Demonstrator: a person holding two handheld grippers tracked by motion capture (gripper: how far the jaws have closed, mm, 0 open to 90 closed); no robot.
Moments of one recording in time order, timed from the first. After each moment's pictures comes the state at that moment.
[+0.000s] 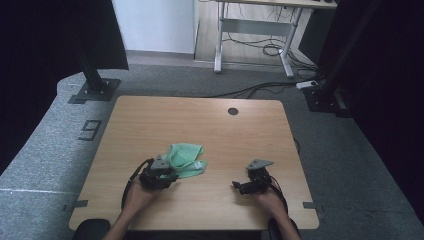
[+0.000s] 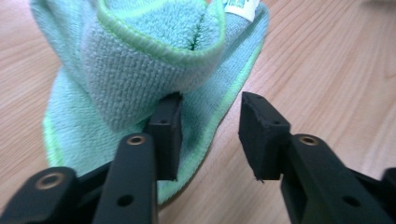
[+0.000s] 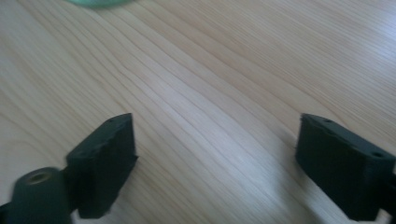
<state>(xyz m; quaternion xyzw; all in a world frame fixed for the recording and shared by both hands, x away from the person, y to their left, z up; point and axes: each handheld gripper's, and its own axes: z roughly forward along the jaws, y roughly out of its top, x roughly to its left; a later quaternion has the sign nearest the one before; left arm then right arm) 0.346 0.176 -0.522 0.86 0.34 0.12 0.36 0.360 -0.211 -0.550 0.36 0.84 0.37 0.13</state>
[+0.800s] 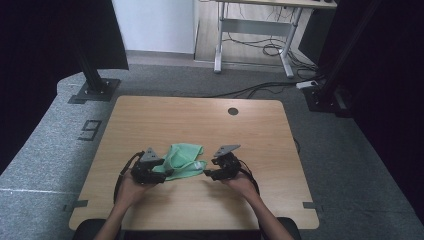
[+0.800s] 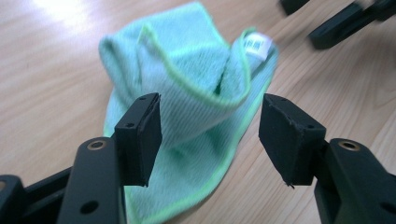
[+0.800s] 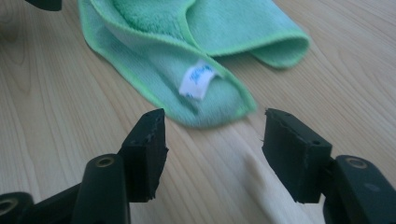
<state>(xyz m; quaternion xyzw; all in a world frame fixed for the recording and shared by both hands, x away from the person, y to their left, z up) 0.354 0.191 -0.495 0.84 0.35 0.13 0.39 0.397 -0.110 -0.520 0.28 0.87 0.39 0.08</state>
